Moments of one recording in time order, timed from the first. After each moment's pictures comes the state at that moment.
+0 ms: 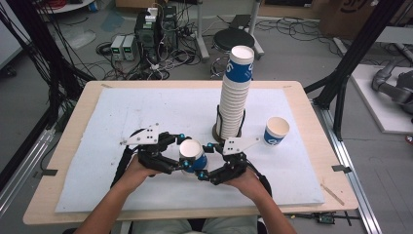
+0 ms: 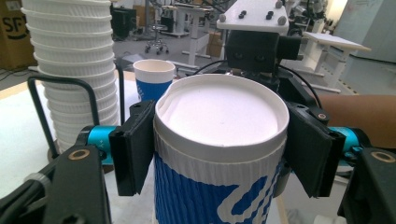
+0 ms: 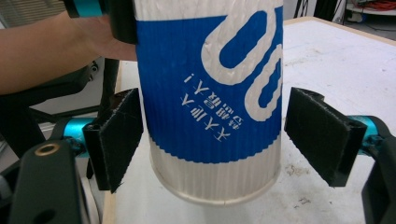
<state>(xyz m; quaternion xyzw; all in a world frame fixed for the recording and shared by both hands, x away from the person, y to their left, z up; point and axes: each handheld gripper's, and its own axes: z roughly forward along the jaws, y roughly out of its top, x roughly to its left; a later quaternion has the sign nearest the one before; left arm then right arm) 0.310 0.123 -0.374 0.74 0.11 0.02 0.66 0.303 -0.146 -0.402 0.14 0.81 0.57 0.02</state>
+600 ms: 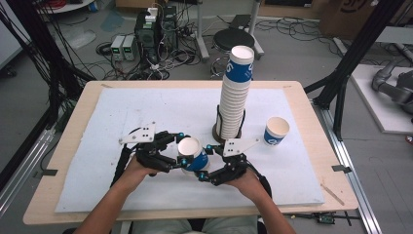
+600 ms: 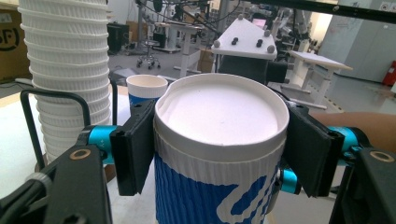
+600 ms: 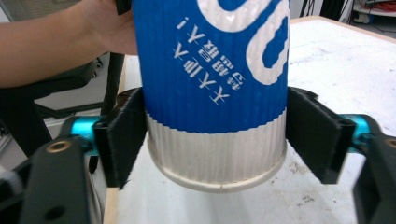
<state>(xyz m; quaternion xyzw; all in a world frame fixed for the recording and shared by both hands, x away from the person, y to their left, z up) 0.313 0.128 -0.375 0.72 0.11 0.00 0.68 0.303 -0.147 -0.405 0.12 0.81 0.57 0.02</state>
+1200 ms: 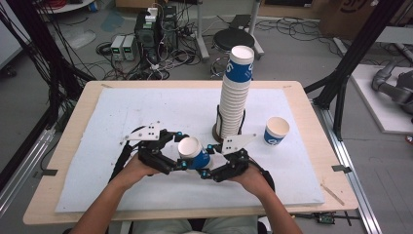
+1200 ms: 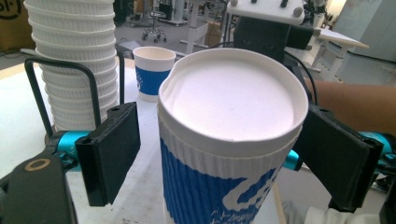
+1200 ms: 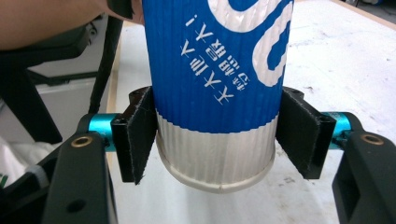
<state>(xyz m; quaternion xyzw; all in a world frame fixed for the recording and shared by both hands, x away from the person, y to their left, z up) 0.318 0.125 -0.373 0.76 0.13 0.00 0.64 0.309 -0.149 -0.391 0.10 0.85 0.52 0.03</state>
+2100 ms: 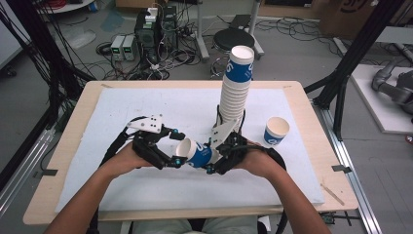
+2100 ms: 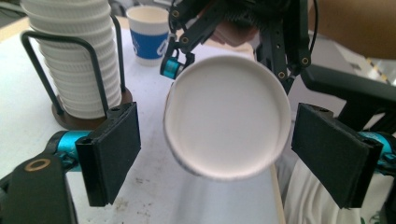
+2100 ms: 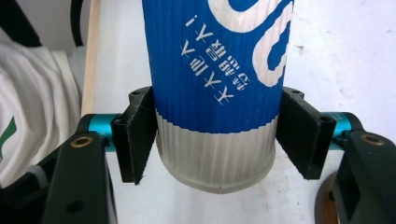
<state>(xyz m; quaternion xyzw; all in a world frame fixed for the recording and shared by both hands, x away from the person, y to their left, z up) 0.328 0.130 -0.345 0.83 0.10 -0.02 0.55 0.324 -0.132 -0.340 0.01 0.94 0.33 0.07</state>
